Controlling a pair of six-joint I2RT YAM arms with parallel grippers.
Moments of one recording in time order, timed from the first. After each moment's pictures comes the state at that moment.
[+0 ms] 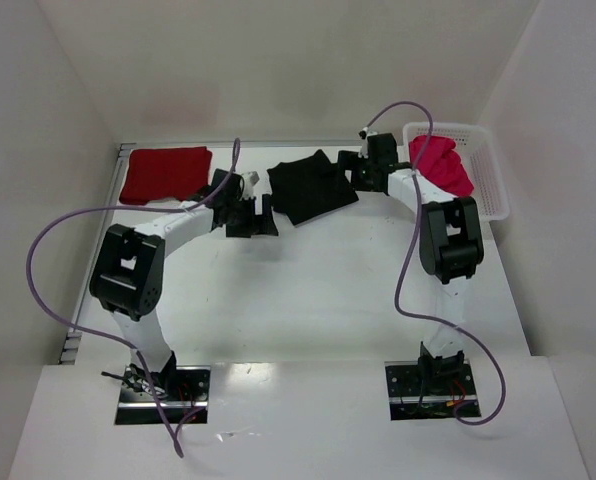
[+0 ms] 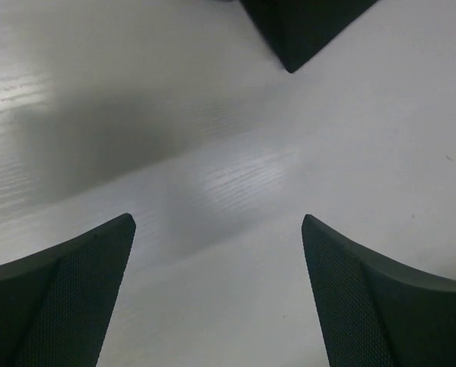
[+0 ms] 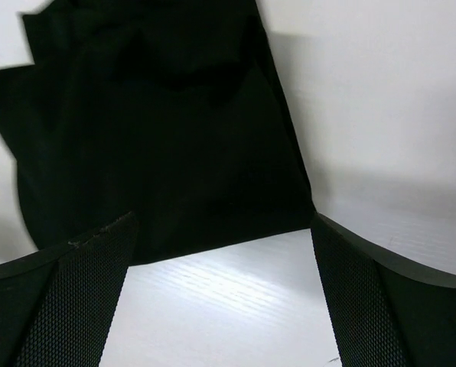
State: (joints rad) left arm -0.31 1.79 1.25 -0.36 0.32 -0.31; right arm 0.20 2.07 1.59 -0.22 -0.20 0.26
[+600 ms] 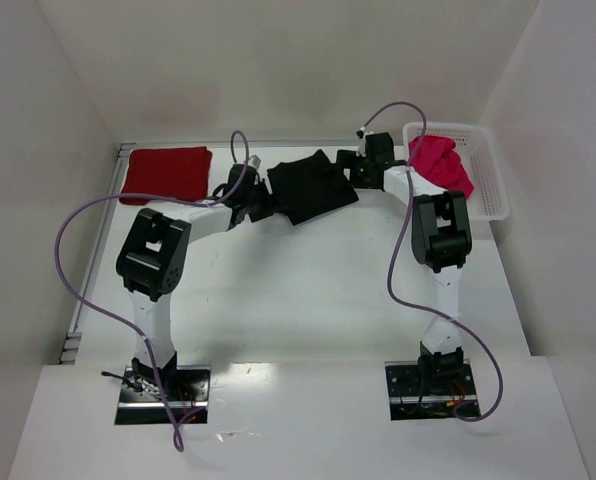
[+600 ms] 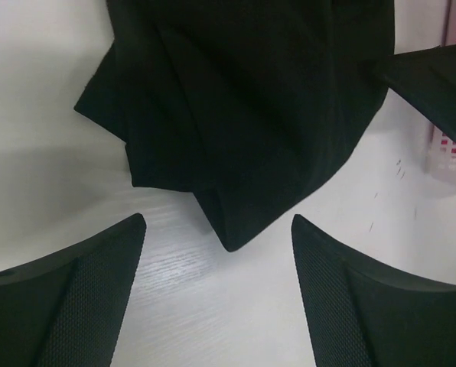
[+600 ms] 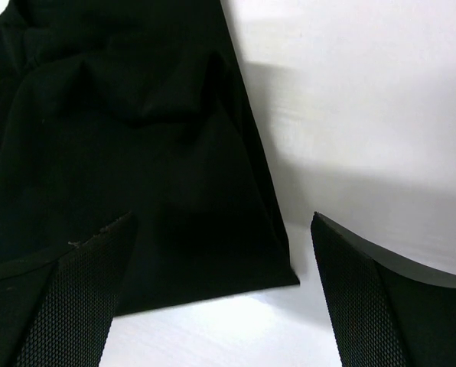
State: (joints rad) left arm -0.36 2.01 1.29 0.09 0.20 -0.70; right arm 0.18 2.22 1.70 -0.21 -0.21 0.23
